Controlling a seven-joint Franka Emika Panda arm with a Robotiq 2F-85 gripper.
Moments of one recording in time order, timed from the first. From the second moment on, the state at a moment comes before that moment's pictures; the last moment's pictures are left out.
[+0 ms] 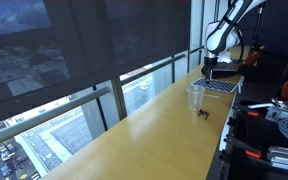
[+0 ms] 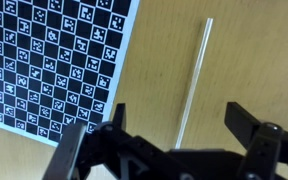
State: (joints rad) arm -0.28 0.48 -0.18 -2.08 -0.05 2.67 -0.58
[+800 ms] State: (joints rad) arm -0.34 0.57 -0.10 -2.06 -0.05 2.67 -0.53
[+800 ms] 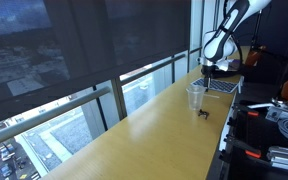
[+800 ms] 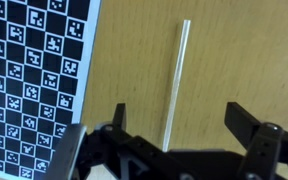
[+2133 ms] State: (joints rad) arm -0.35 0.70 -0.08 -1.93 -0.05 2.67 -0.44
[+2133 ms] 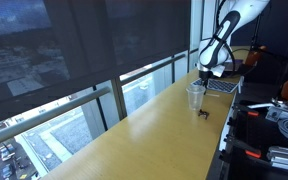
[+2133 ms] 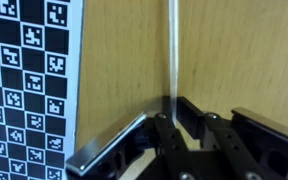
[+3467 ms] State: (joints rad) arm -0.24 0.60 -0.13 -1.92 -0.14 2.53 -0.28
